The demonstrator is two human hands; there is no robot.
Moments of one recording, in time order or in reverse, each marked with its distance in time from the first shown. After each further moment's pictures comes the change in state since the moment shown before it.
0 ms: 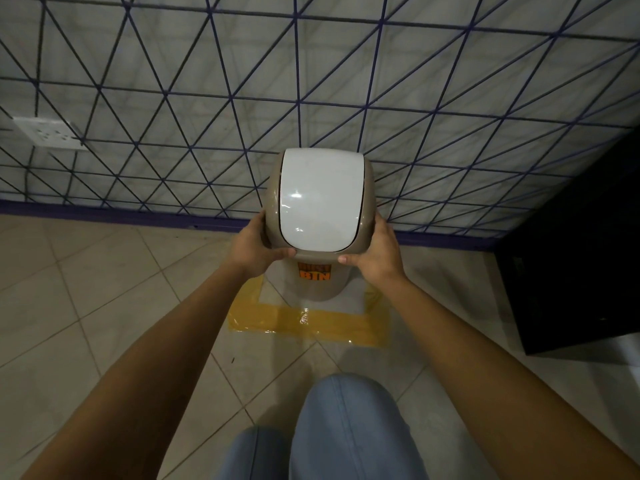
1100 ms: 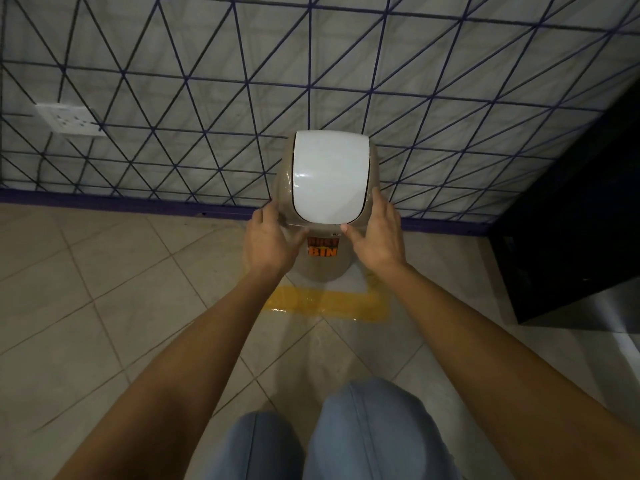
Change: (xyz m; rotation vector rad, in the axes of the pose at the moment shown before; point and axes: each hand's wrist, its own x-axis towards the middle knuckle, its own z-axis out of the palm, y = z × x) left_hand -0.059 0.001 0.018 0.313 0.345 0.124; right_hand -0.049 -0.015 0.008 -0.277 0.143 -0.141
